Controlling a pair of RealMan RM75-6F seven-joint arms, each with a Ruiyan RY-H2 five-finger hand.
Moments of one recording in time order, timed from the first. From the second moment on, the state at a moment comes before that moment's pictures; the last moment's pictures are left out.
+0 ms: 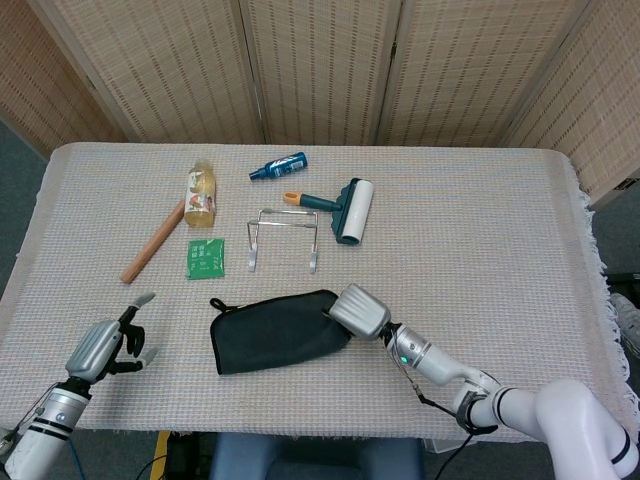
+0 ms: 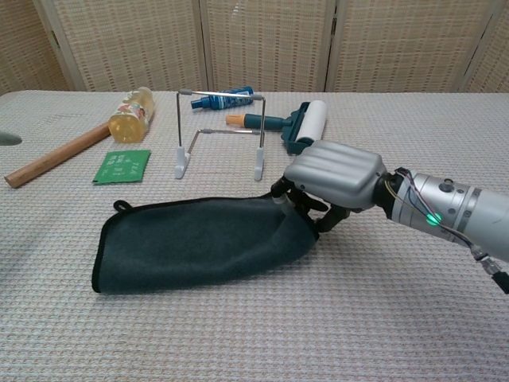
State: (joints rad) left arm -0.32 -1.21 0.01 -1.57 1.49 1.21 -0.39; right arm 0.83 -1.76 0.00 -1.00 -1.70 1.06 -0.06
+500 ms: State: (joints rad) left arm -0.31 -1.19 0.01 -1.60 1.51 1.24 -0.38; right arm 0.88 -1.59 0.21 -1.31 -1.61 1.13 -0.19
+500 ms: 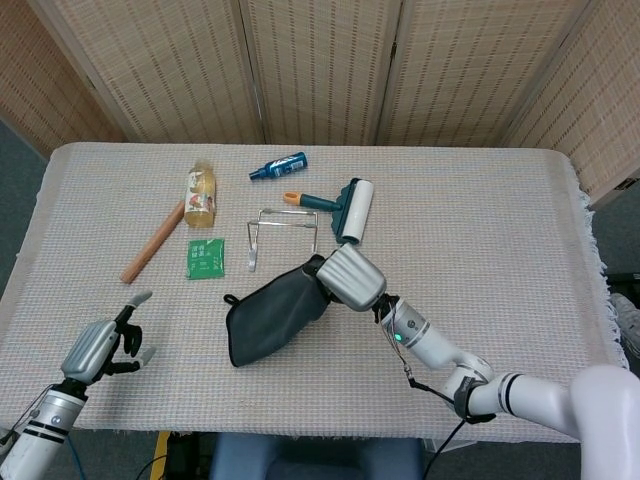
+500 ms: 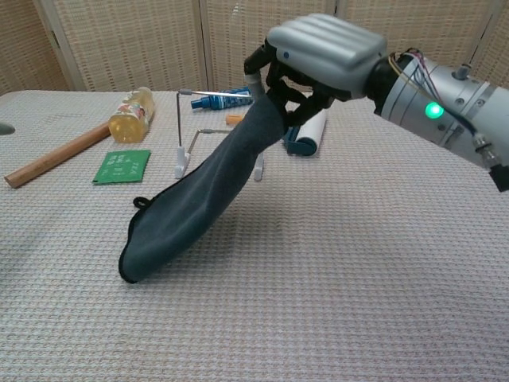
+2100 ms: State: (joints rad) left arm -0.24 -1.18 0.04 -1.56 1.51 1.27 -0.43; right arm 1.33 -1.82 0.45 -0.76 -1.15 0.87 -0.60
